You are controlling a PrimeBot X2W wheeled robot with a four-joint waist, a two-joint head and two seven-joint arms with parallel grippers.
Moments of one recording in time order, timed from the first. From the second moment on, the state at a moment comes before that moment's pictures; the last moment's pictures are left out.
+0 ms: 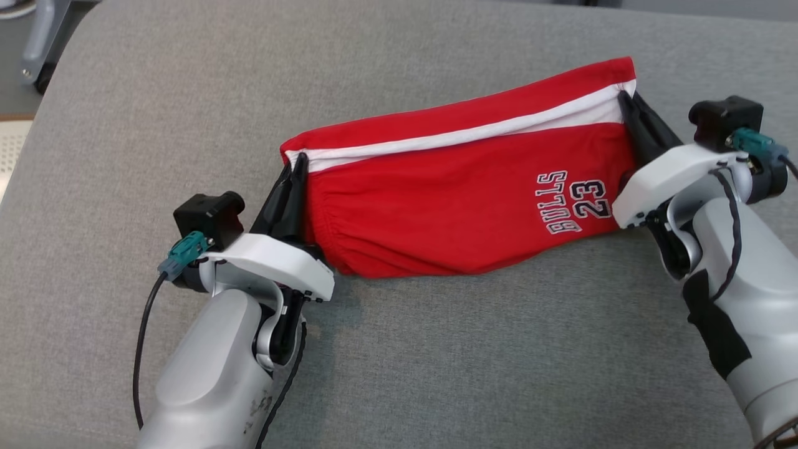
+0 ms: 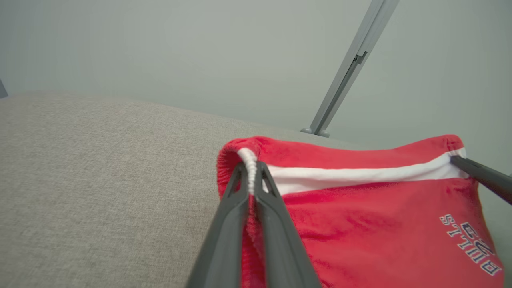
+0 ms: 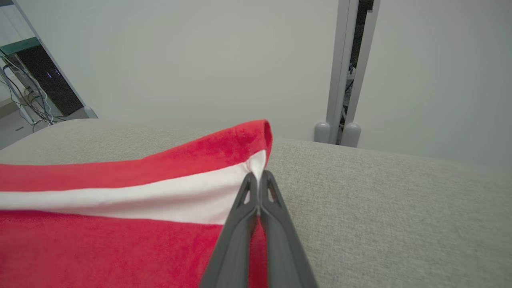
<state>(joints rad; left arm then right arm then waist) -0.54 0.05 -0.36 0.55 -0.56 -0.02 -0.26 -0.88 -0.16 0.31 0.95 0.36 0.13 -0.26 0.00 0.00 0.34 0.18</state>
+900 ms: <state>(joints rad) -0.50 0.05 -0.38 0.54 -0.51 0.08 -0.26 -0.92 -0.16 0.34 1.10 0.34 0.13 -0.21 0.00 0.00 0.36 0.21</state>
